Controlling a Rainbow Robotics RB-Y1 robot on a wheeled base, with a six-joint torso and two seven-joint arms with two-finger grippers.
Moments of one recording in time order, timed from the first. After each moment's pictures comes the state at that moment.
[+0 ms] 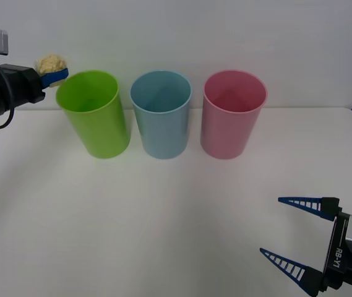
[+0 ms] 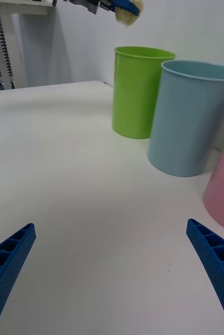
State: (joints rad) right arm 0.40 -0.38 -0.33 -2.00 1.34 -1.29 0.04; left arm -0.55 1.23 -0.55 -1.54 -0.97 -0.23 0.84
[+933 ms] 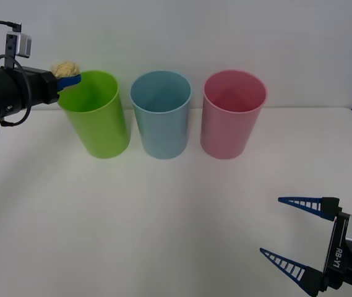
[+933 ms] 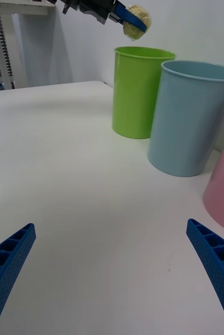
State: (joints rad) right arm 0.40 -0.38 -0.33 -2.00 1.34 -1.29 0.04; left arm -0.75 1.21 -0.78 -1.43 -0.97 -0.24 0.87
